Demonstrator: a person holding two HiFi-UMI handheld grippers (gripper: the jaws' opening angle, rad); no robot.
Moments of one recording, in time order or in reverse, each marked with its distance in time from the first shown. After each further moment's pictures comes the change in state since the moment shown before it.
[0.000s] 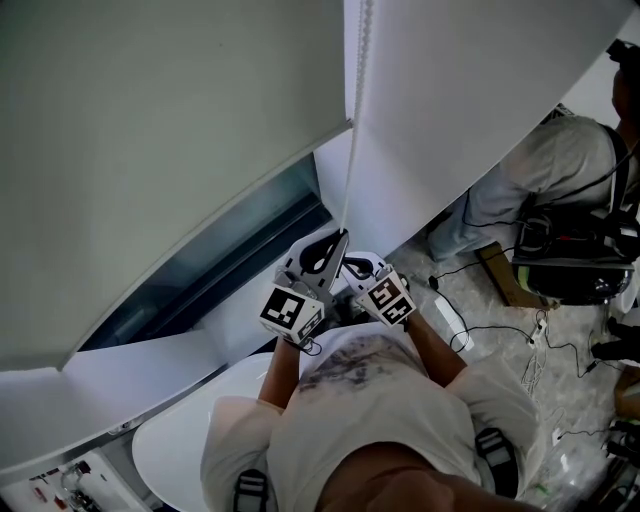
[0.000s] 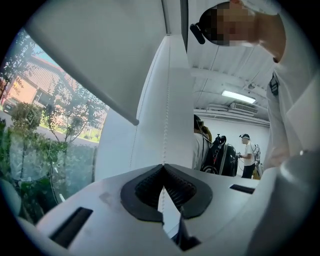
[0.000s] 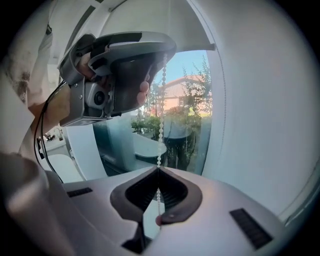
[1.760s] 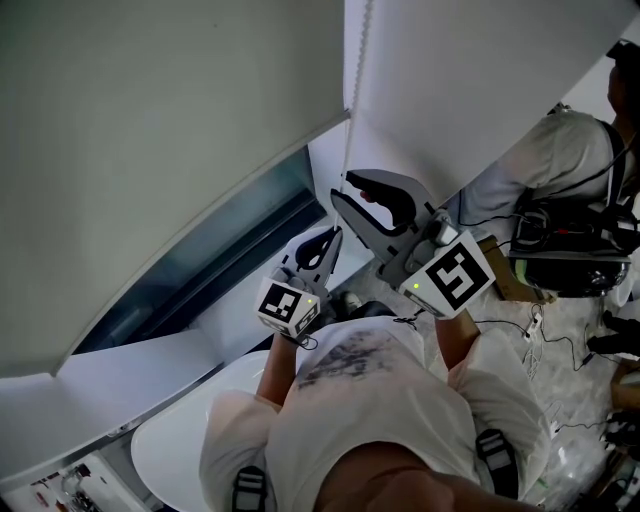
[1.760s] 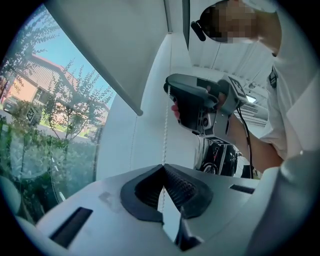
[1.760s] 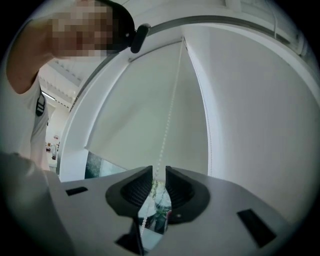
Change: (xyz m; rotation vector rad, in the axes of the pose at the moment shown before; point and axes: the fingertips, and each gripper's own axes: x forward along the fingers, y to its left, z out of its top) left arm -0.001 0.010 -0.025 -0.014 0.015 0.000; right arm -0.131 -0.030 0.293 -0.129 -0.563 -0.029
